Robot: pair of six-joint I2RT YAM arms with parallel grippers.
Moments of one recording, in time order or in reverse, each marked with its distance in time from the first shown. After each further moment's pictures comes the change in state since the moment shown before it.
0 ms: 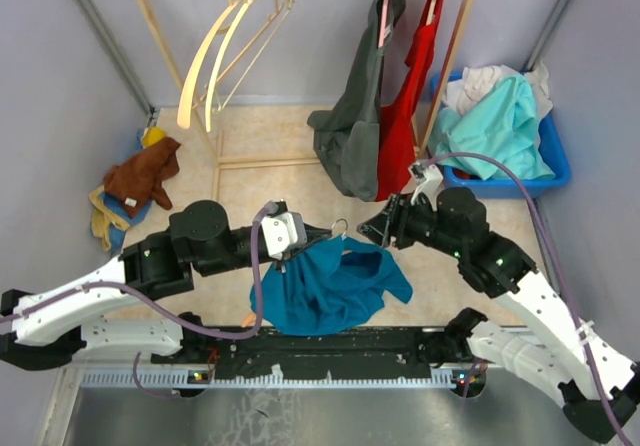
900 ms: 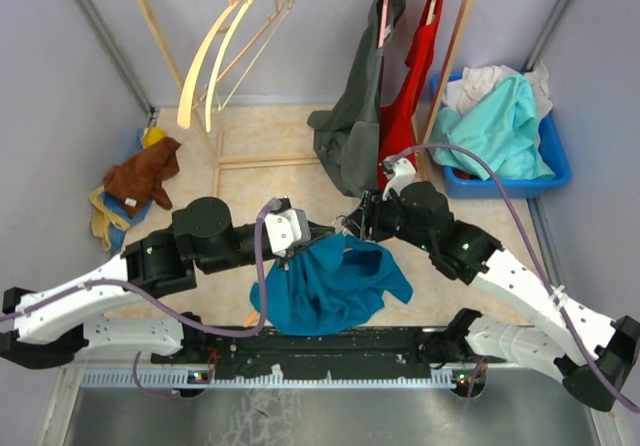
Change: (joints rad) left arm 0.000 0.030 0.032 -0.001 0.000 0.006; right arm 0.145 0.180 0.018 0.121 0.218 -0.069
